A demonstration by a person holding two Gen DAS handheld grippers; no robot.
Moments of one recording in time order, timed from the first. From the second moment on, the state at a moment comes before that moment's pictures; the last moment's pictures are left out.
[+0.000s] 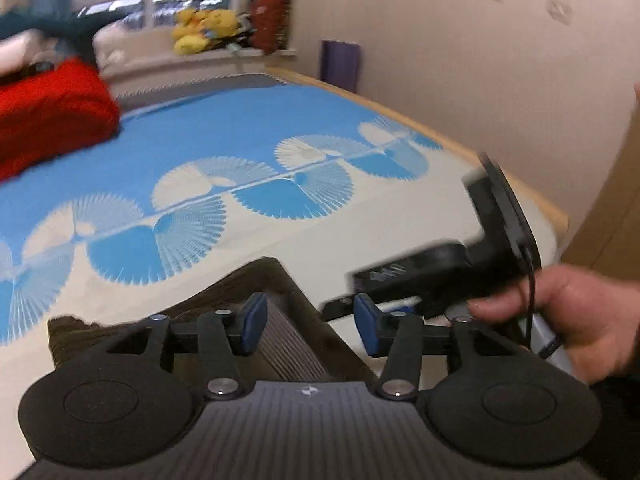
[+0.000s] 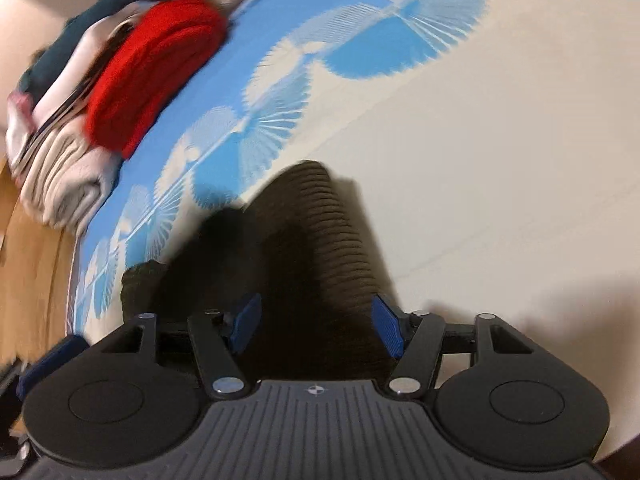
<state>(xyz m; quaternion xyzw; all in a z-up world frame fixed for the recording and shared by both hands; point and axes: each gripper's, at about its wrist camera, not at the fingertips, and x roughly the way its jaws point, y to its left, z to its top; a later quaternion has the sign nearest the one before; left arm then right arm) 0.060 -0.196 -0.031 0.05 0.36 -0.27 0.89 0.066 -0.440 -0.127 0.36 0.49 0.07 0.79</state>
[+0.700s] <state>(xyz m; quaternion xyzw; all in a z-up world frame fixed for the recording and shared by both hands) 0.096 -0.022 -0.088 -0.01 0.52 -0.06 0.85 0.101 -0.339 -0.139 0.22 0.56 0.11 0.79</state>
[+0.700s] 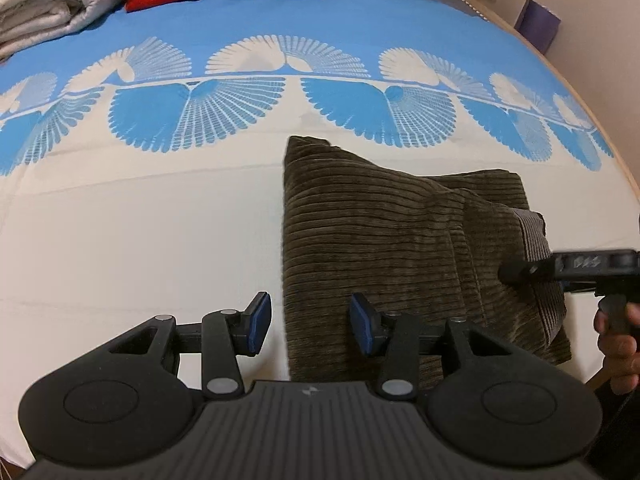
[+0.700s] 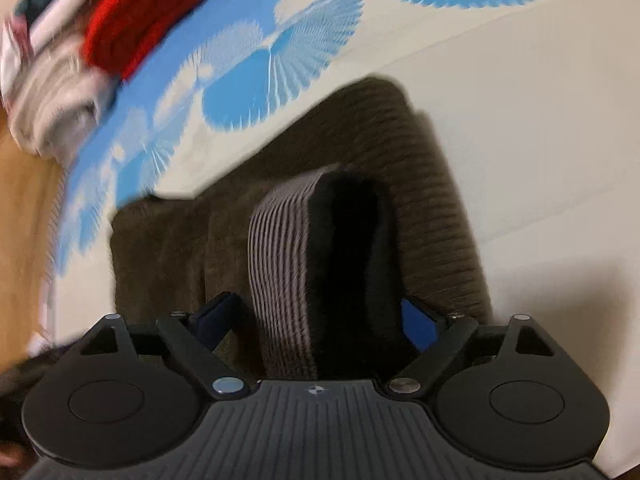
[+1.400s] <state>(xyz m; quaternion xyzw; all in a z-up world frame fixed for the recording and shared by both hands) 0.108 -0.073 -0.053 0.08 0.46 -0.14 0.87 0.066 -0.393 -0.099 0.18 0.48 0.09 0.85</state>
